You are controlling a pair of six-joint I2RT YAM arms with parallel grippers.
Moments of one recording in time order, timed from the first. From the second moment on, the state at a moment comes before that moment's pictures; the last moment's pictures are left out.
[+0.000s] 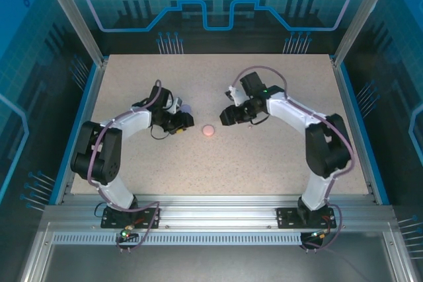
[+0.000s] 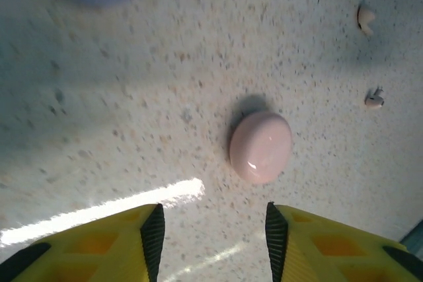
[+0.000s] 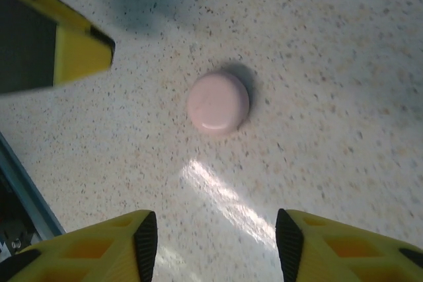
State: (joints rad) left arm -0.22 1.69 0.98 -0.39 0.54 -0.54; right arm 0.46 1.84 1.38 -0.67 -0.51 0.14
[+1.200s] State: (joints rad) left arm -0.30 1.65 0.77 -0.03 0.57 -0.80; right arm 0.52 2.39 1.91 -0.91 -0.63 0.11
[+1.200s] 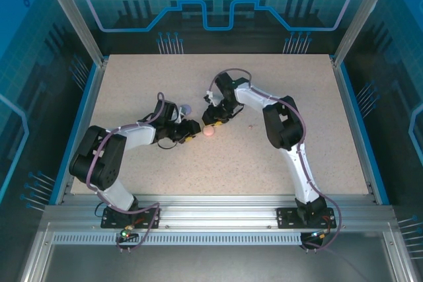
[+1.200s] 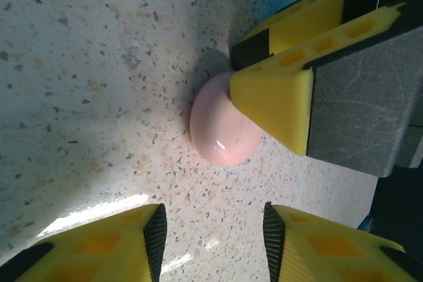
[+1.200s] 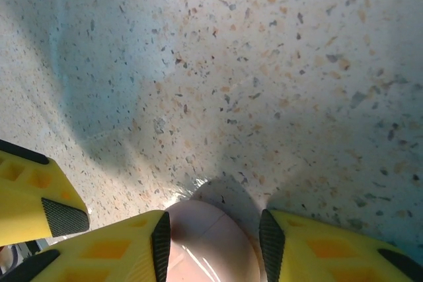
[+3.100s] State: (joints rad) left arm -0.38 1.77 0.74 0.22 0.52 -1.01; right arm 0.50 2.30 1.75 -0.85 -0.66 0.19
